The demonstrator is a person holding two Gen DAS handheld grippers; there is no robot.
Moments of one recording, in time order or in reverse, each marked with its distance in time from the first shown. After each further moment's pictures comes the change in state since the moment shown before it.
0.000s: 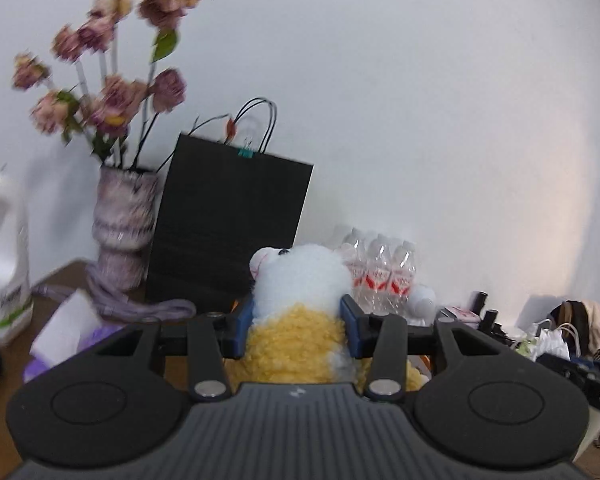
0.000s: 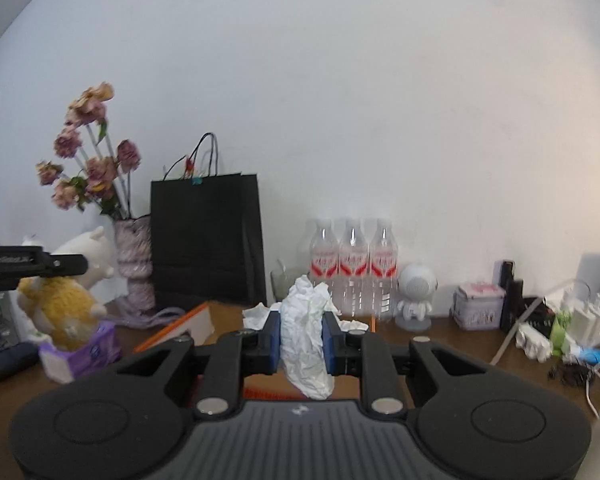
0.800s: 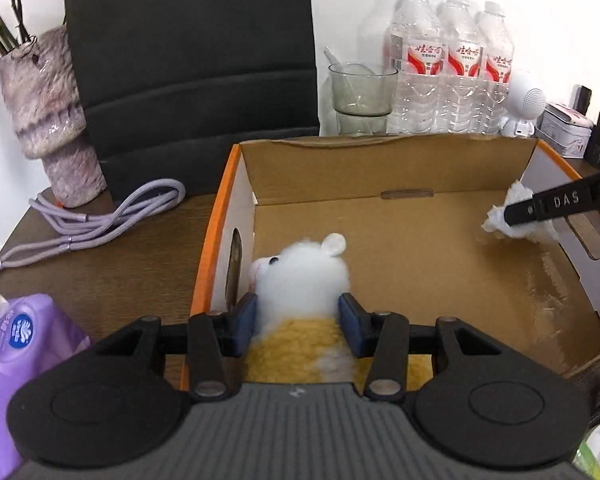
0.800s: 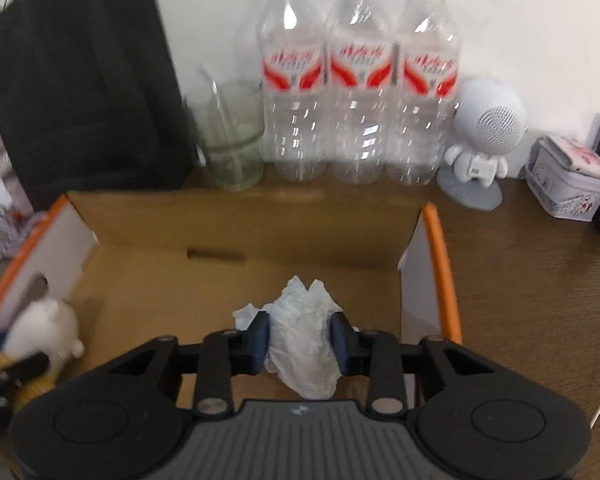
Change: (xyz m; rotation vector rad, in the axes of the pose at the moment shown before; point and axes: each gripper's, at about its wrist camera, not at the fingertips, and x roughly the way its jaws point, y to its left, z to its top) left arm 0.228 0.006 -0.083 0.239 0.572 0.169; right arm 0.328 -0.044 -0.042 0.102 0.652 -0.060
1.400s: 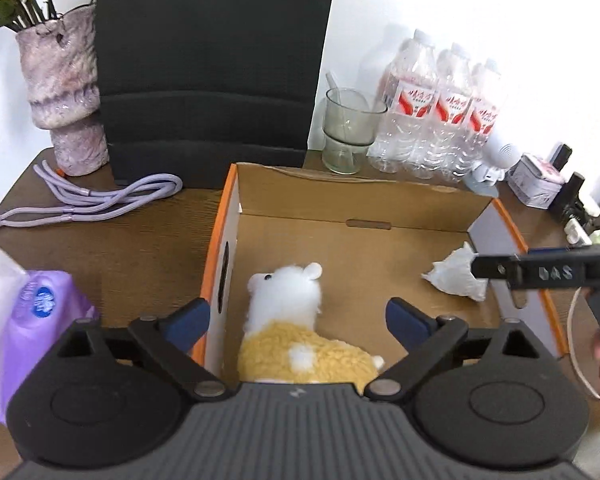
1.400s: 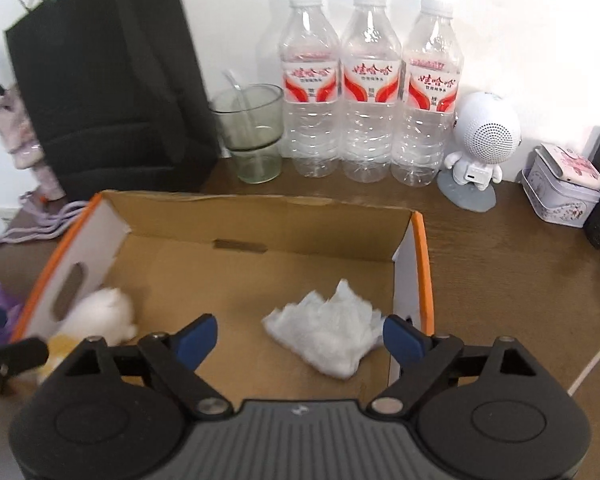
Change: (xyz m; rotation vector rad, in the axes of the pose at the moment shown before) left arm -0.064 0.012 0.033 -0.149 0.065 -0.101; right arm -0.064 0.002 0.005 -0.041 0.055 0.053
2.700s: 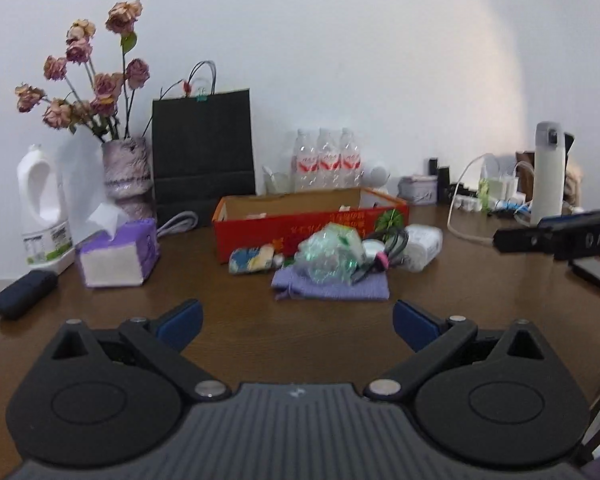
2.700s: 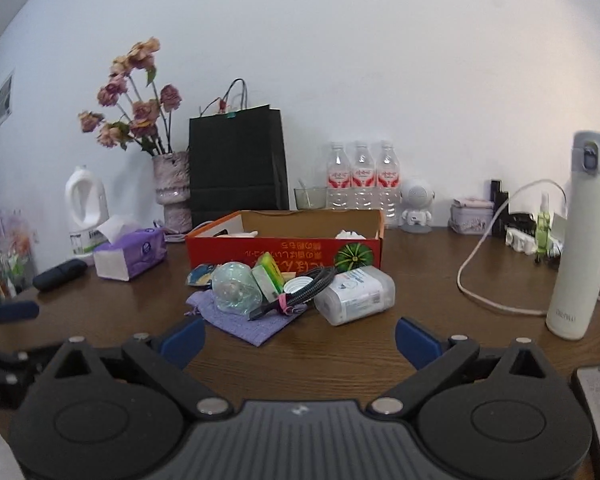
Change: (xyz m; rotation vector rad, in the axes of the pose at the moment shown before) left arm -0.207 -0.004 -0.364 0.245 -0.566 -0.045; right arm -0.224 0.040 -0.394 -0.073 -0.592 0.033
